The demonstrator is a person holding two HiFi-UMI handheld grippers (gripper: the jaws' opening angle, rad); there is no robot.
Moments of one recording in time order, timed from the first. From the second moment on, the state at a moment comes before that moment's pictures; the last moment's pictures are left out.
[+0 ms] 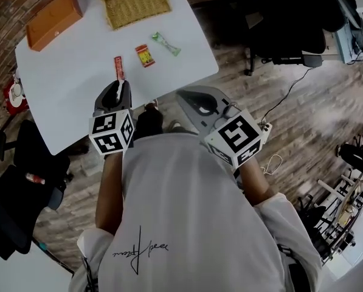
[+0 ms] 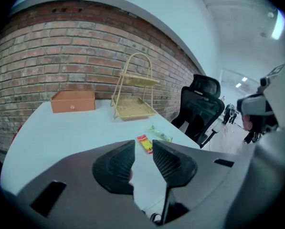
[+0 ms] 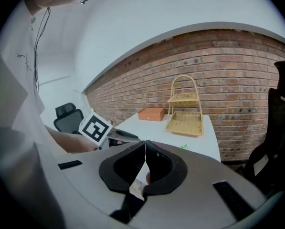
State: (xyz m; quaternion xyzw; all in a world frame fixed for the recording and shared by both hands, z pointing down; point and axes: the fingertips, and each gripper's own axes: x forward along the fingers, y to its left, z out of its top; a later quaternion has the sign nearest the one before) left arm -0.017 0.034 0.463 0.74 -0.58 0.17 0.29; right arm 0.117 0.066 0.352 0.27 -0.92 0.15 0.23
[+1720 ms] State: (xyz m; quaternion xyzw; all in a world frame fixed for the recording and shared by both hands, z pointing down) left arm -0.060 -0.037 0.594 0.74 -0.50 0.31 0.34; right arm 0.103 -0.033 0.352 0.34 -0.90 0.15 0.21
